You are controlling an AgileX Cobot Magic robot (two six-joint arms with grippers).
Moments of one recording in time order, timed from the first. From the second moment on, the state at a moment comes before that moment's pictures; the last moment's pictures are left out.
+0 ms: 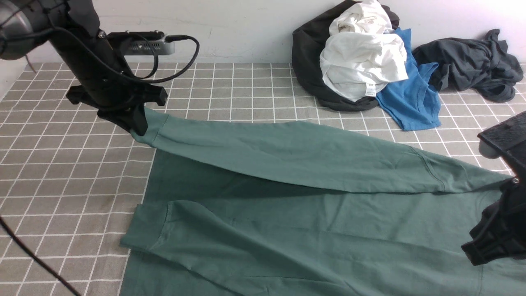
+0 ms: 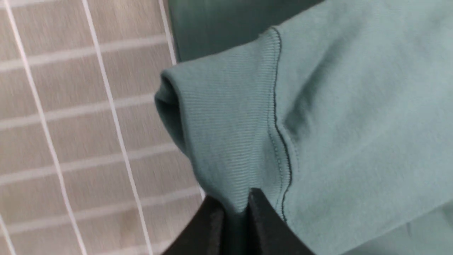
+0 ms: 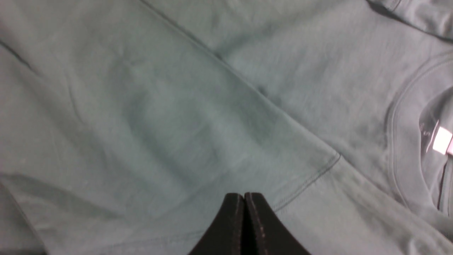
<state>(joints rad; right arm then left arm) 0.38 1.14 -0.88 -0.05 1.10 -0.08 -0.06 1.96 -1.73 -0.22 1.20 0.11</state>
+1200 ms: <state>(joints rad) 0.47 0.89 -0.88 0.10 1.25 -0.13 -0.34 1.33 -0.75 -0.26 1.00 0.30</state>
